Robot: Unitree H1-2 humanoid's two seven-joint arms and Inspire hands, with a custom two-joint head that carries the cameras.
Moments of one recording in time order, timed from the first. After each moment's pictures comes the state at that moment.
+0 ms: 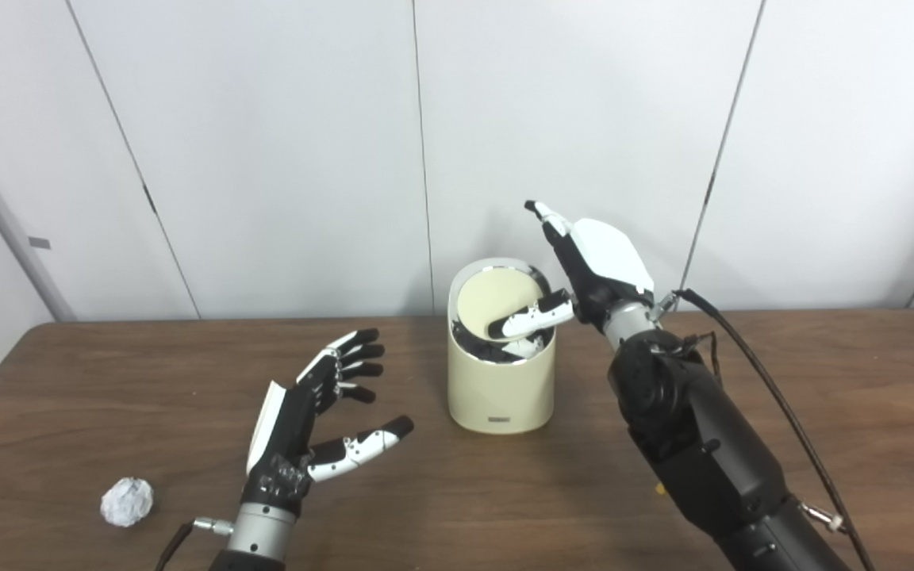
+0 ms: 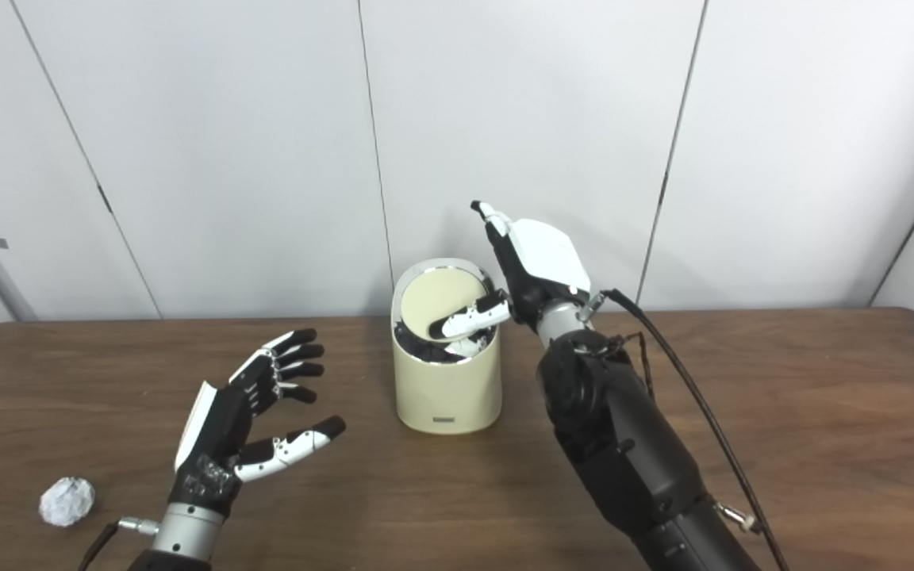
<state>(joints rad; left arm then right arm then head) -0.15 0.11 0.00 -0.09 0.15 -0.18 -0.03 -0.75 -0.18 0.37 0.16 -0.81 0.44 0.07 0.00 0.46</state>
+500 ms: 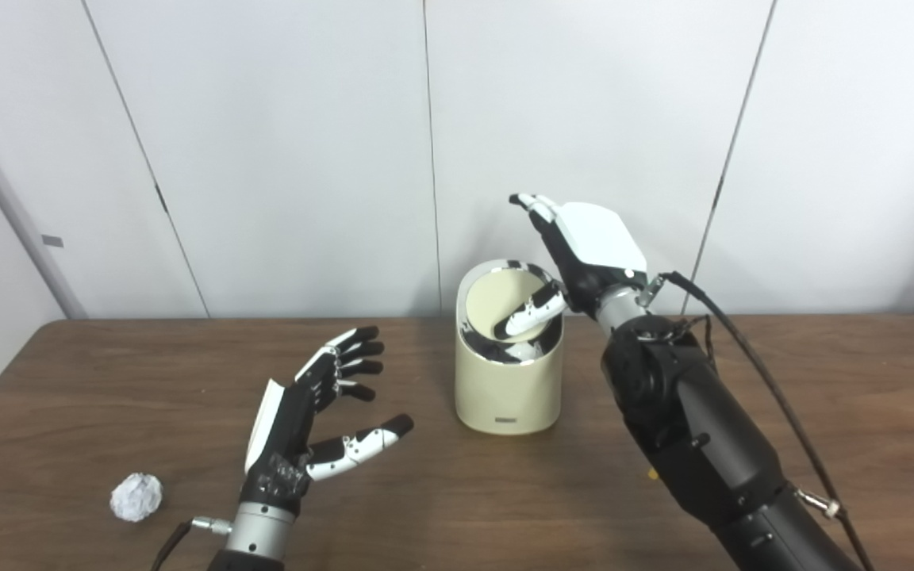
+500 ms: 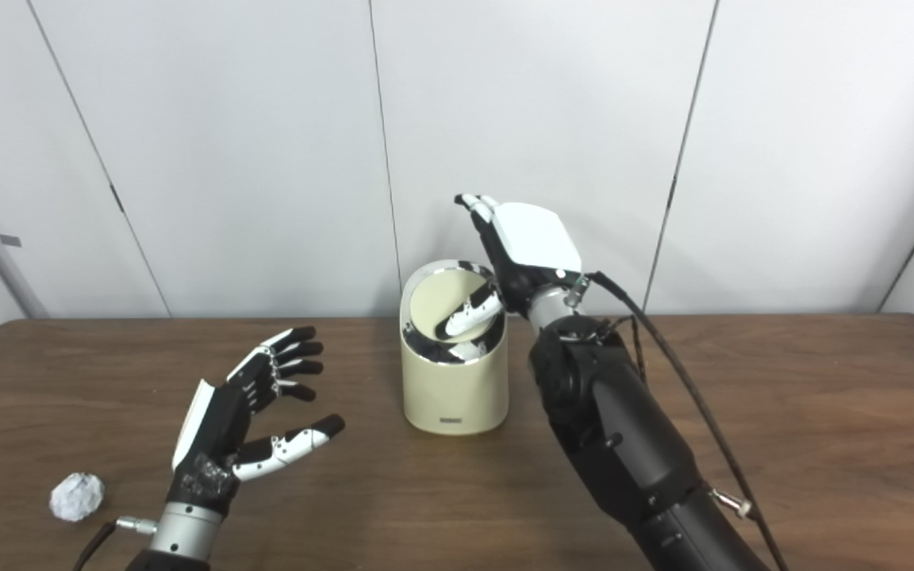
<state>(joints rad) -0.15 0.11 0.00 -0.10 0.15 -0.18 -0.04 -0.74 -0.18 0.32 0.12 -0.87 0.44 0.16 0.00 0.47</state>
